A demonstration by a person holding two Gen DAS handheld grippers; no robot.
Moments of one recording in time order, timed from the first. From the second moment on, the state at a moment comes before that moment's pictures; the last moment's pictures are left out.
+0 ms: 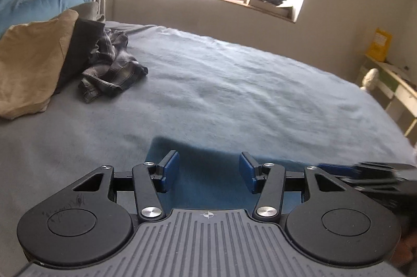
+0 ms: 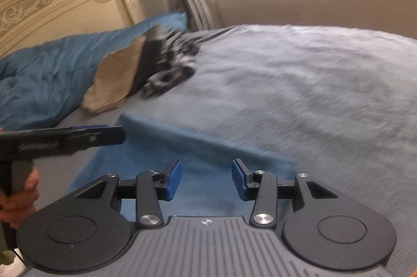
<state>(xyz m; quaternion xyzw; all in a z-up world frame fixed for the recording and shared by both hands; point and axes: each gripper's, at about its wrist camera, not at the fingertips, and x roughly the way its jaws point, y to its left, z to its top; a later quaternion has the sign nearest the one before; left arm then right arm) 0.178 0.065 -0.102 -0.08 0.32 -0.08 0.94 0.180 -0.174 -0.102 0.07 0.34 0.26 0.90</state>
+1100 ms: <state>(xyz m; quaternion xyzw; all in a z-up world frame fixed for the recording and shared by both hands) 0.204 0.089 -0.140 -0.15 0.35 -0.08 0.92 0.209 -0.278 -0.166 0.44 0.38 0.20 0.79</state>
